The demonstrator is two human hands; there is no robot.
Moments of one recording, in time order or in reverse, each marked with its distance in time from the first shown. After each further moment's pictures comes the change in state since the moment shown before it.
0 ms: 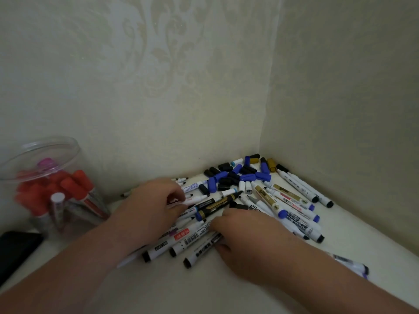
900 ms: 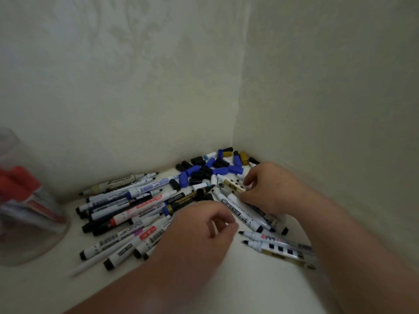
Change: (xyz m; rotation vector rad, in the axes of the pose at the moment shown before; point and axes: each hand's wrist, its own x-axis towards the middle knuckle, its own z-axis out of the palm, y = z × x) left_hand -0.026 0.112 0.048 -0.558 -0.092 -0.020; right_hand 0.000 0.097 -0.035 0.269 0.145 0.550
